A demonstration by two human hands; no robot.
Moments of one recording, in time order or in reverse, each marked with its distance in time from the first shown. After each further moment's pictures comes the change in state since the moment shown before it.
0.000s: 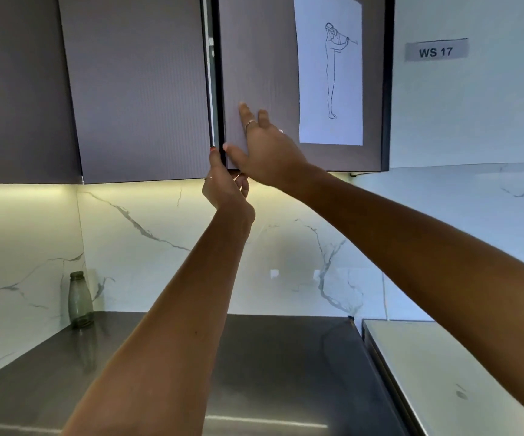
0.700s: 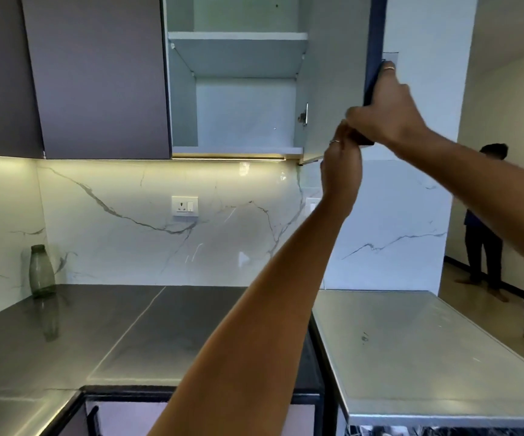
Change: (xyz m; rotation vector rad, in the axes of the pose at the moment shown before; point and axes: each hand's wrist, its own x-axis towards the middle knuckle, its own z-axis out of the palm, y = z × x) left_hand -0.243 -0.095 0.117 0.459 -0.597 0.126; right_hand -0.137 0.124 -0.213 0.173 0.226 0.415
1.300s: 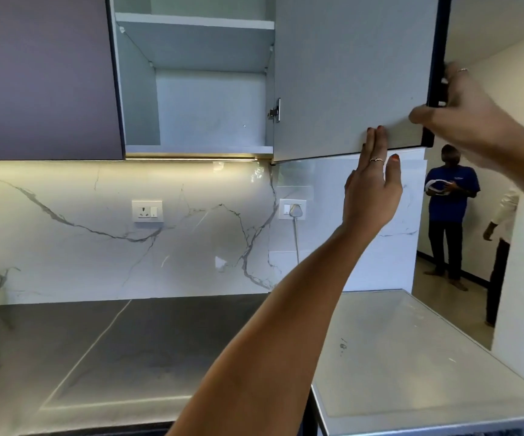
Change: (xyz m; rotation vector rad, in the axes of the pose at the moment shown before) left_hand 0.028 -0.084 0.077 0.467 -0.249 0.464; right_hand 0.021 0.105 -0.058 0.161 -0.077 0.044
